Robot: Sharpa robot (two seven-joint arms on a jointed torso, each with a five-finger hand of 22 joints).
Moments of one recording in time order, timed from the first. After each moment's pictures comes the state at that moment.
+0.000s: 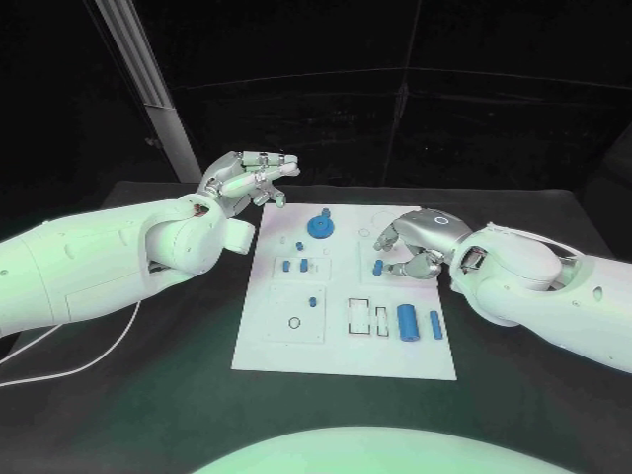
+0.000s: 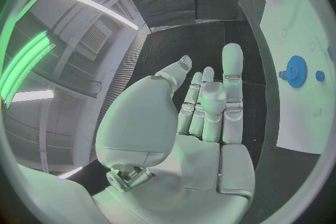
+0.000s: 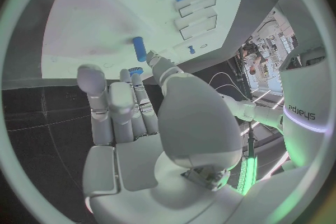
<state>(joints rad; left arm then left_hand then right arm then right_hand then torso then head) 1.26 -0.79 -0.15 1.40 0.07 -0.23 0.46 1.33 -0.09 0.33 0.00 0.06 0.99 0.19 0.10 0.07 1.03 0.12 0.26 0.07 1.36 0.02 1.21 0.76 0.18 1.27 0.12 0.61 0.78 1.09 -0.85 0.00 1.61 -1.74 -0.26 -0.15 1.36 -0.12 0.27 0.01 0.15 0.98 0.17 0.07 0.07 1.04 0.11 0.15 0.06 1.46 0.02 1.15 0.99 0.15 1.25 0.12 1.13 0.74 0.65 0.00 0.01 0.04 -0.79</state>
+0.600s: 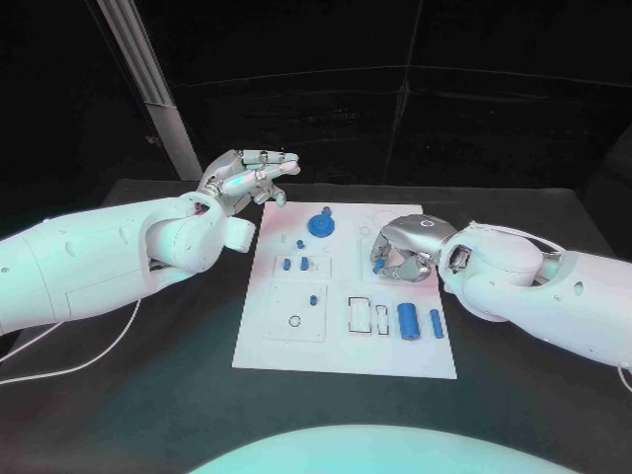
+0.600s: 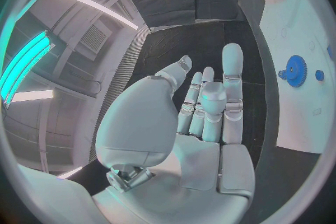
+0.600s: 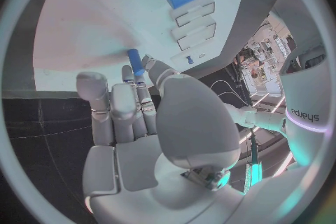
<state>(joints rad) 1.26 -0.79 -0.15 1.39 0.07 -0.22 0.46 1.33 -0.09 0.33 0.00 0.06 0.99 0.19 0.10 0.07 1.03 0.12 0.26 0.07 1.36 0.02 1.21 0.76 0.18 1.27 0.12 0.61 0.78 1.09 -0.79 0.00 1.57 -1.75 -0.15 -0.15 1.39 -0.09 0.33 0.02 0.14 1.05 0.15 0.08 0.07 1.13 0.08 0.17 0.06 1.47 0.01 1.18 1.04 0.15 1.29 0.11 1.18 0.81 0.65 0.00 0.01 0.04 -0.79</state>
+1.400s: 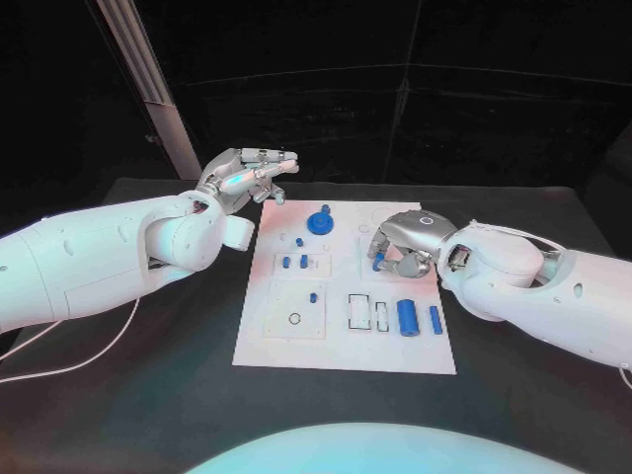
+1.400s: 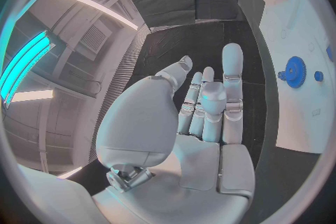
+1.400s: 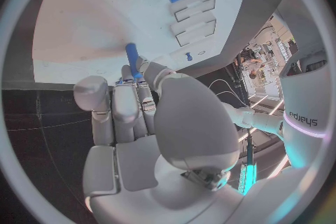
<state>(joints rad) 1.26 -0.79 -0.15 1.39 0.07 -0.22 0.45 1.34 -0.09 0.33 -0.01 0.06 0.99 0.19 0.10 0.07 1.03 0.12 0.26 0.07 1.36 0.02 1.21 0.76 0.18 1.27 0.12 0.61 0.78 1.09 -0.80 0.00 1.59 -1.78 -0.20 -0.16 1.44 -0.07 0.48 -0.04 0.07 1.12 0.14 0.09 0.08 1.20 0.08 0.15 0.07 1.47 -0.01 1.21 1.05 0.13 1.32 0.09 1.22 0.89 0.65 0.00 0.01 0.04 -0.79</state>
